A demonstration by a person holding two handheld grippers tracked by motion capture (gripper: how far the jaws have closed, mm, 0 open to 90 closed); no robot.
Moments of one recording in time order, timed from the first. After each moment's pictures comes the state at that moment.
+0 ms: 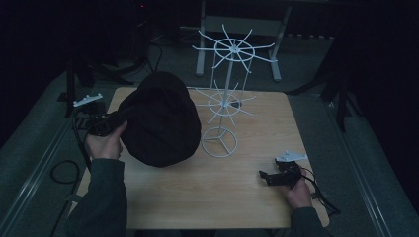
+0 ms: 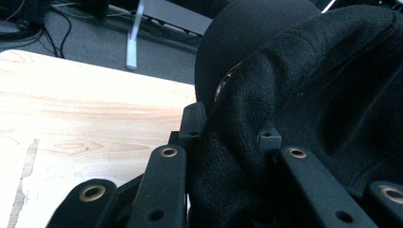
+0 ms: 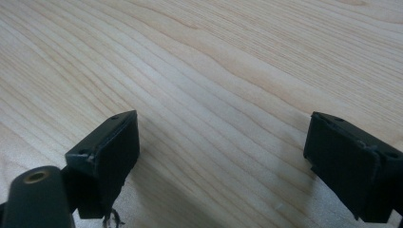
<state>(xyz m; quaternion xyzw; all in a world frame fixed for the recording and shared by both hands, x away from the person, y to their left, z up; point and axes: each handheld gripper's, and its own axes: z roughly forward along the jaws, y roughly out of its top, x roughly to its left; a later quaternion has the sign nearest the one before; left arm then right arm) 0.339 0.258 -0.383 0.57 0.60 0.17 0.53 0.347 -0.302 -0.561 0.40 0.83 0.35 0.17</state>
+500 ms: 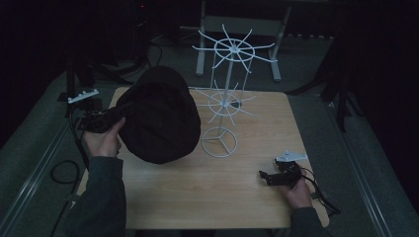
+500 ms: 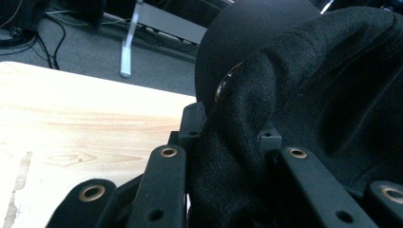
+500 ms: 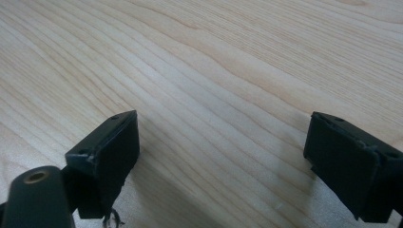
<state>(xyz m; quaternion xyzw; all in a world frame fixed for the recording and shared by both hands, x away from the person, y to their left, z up) 0.340 0.260 -0.371 0.57 0.59 0.17 0.55 0.347 -0.302 -0.561 0.40 0.83 0.35 0.17</state>
